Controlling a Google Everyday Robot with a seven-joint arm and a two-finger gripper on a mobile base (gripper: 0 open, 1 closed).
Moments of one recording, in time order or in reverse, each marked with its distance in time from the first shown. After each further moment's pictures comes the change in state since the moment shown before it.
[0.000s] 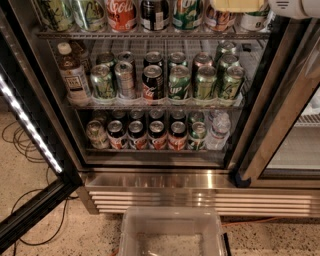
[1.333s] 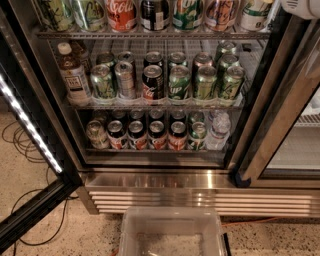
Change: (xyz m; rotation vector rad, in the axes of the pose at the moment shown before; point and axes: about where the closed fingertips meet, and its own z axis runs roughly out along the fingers) arm -0.002 -0.034 -0.008 0.155 -0.046 -0.066
